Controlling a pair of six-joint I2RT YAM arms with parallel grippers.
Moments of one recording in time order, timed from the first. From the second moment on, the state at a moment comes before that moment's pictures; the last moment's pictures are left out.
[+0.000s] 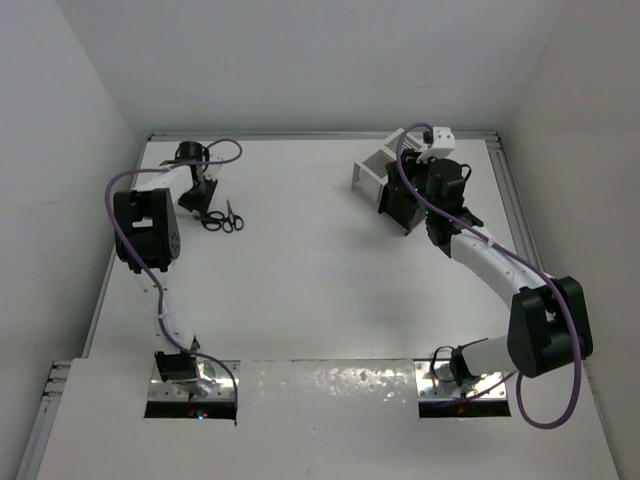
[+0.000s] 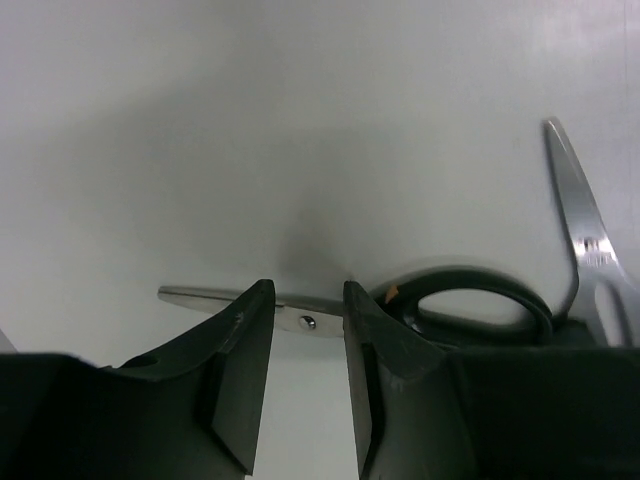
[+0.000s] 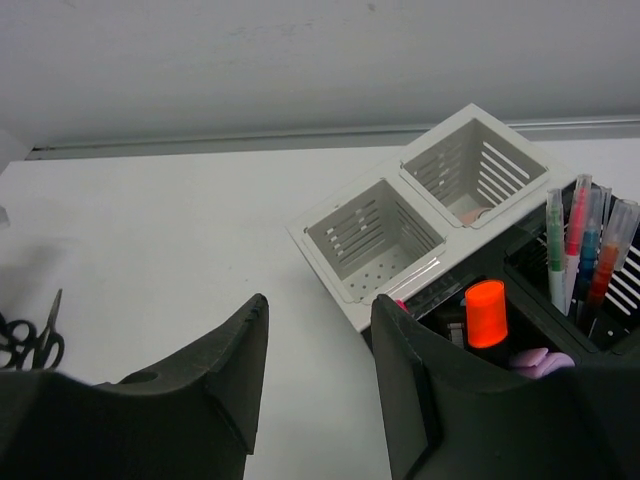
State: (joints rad) left arm 0.09 2.17 1.61 -0.59 -0.13 0.35; right arm 0.28 1.40 0.86 0.39 0.07 0.25
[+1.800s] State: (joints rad) left arm -0.05 1.96 1.37 -0.69 0.04 0.86; right arm 0.31 1.30 0.80 0.31 0.06 0.22
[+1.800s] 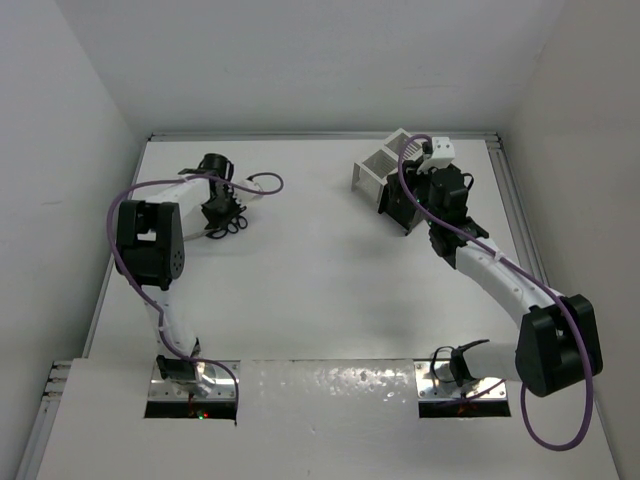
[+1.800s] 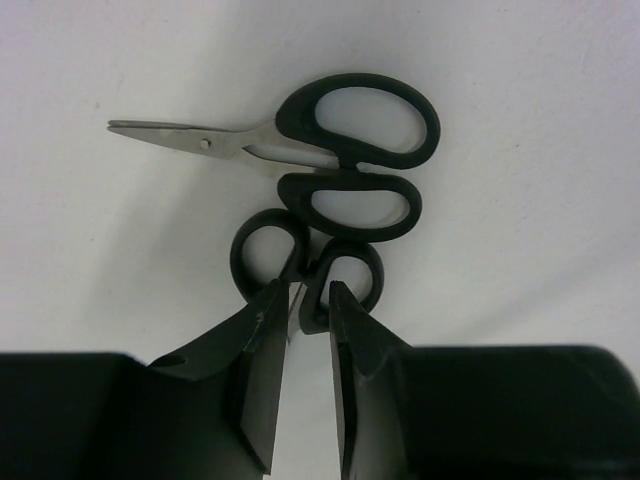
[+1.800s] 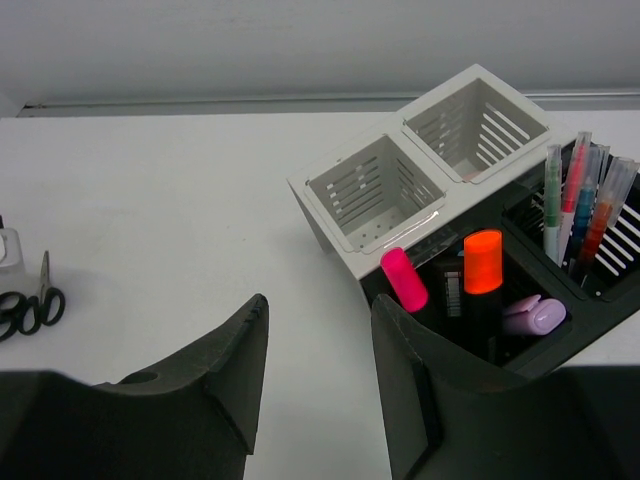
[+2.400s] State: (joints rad) left arm -0.05 2.04 1.43 -0.71 0.00 0.86; right arm 0.31 1.28 0.80 0.31 0.07 0.21
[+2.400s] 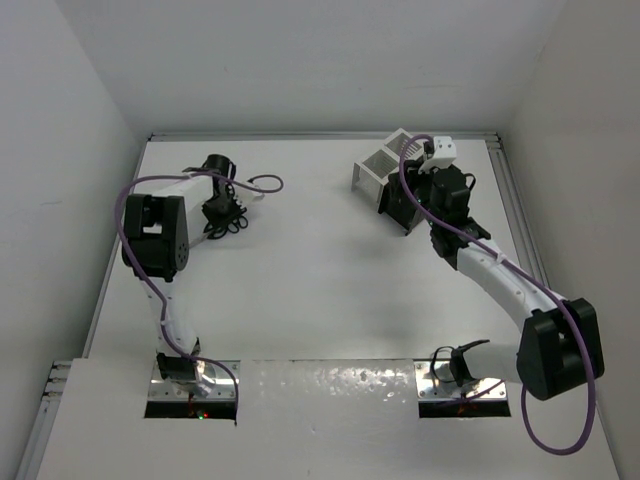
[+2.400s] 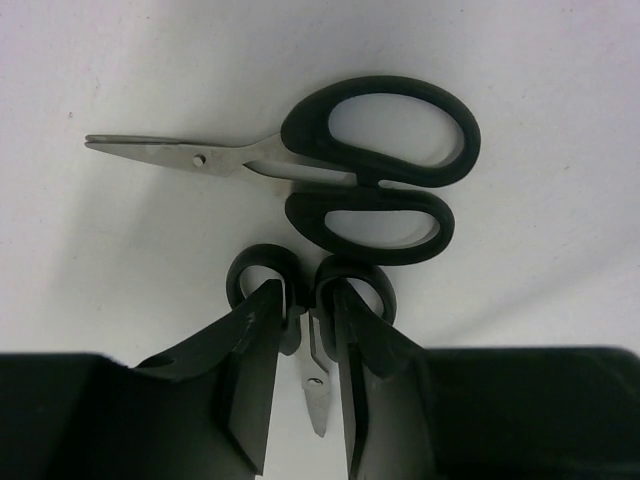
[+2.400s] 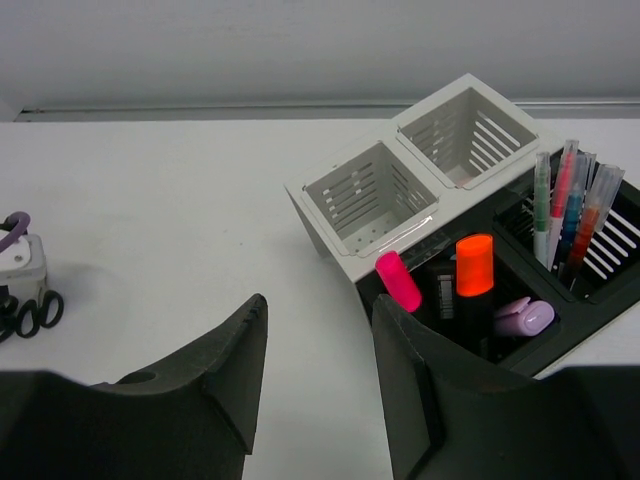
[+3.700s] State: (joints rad) left arm -0.08 1.71 1.59 -0.72 0.11 0.35; right arm 0.61 1.62 1.13 0.41 -0.06 0.36
